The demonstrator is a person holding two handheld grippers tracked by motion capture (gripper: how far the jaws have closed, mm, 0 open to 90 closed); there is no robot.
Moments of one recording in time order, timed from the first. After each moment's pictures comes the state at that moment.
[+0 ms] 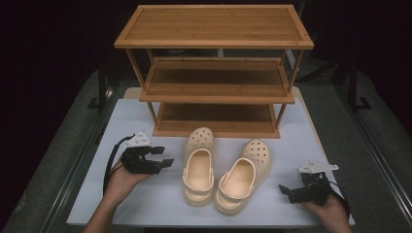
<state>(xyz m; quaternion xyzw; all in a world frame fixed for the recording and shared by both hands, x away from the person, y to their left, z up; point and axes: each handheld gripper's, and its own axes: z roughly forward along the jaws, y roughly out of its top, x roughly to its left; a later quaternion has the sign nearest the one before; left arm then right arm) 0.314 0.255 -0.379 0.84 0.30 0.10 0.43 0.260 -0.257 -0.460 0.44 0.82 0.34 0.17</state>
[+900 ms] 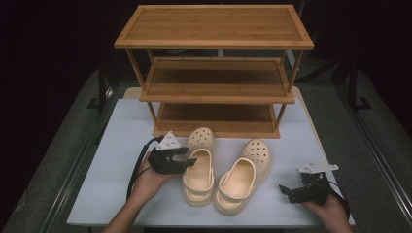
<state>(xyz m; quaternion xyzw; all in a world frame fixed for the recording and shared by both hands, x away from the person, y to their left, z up) 0.317 0.184 -0.390 0.86 0.28 0.13 0.41 0.260 -0.257 -0.460 0.44 0.82 0.34 0.17</state>
